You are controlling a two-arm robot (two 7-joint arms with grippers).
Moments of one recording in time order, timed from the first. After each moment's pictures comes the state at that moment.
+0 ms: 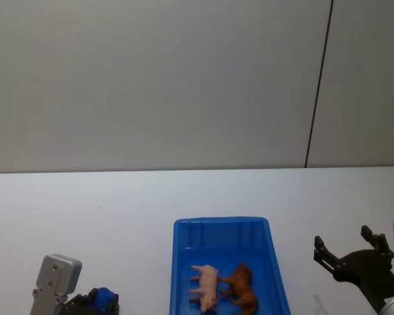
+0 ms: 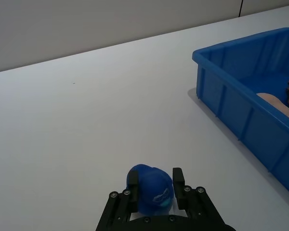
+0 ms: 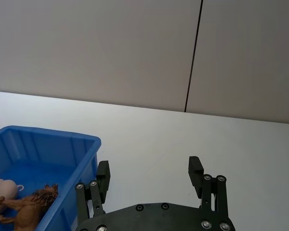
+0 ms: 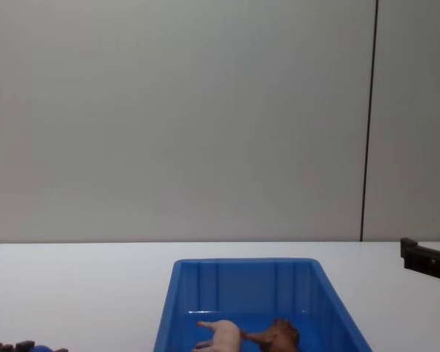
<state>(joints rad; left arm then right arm) 0.00 0.55 0.35 -1.64 -0.48 0.20 0.07 -0.02 0.26 -0.22 -1.68 0.20 0.08 -0.03</state>
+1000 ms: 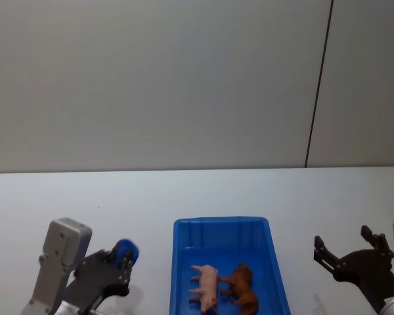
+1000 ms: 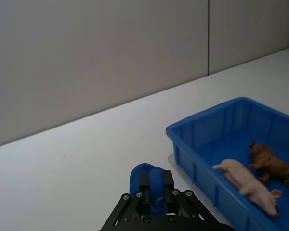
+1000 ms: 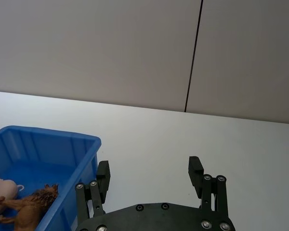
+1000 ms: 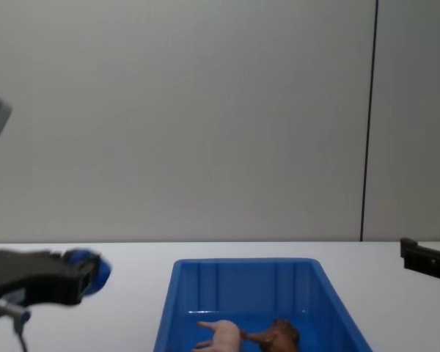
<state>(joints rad) -0.05 0.53 0.33 -1.71 -0.40 0.13 -0.02 -0.02 0.26 -0.22 -1.68 0.20 0.08 -0.03</state>
